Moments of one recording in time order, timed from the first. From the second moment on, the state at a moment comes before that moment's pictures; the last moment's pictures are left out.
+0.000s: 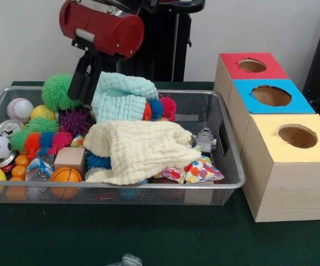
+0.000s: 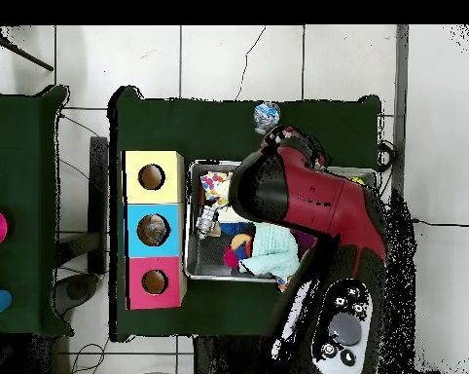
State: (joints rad) arm -0.08 -0.60 -0.37 1.37 0.01 0.31 2.26
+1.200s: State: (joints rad) arm -0.23 -0.54 -0.12 1.39 -0.09 0.32 2.26
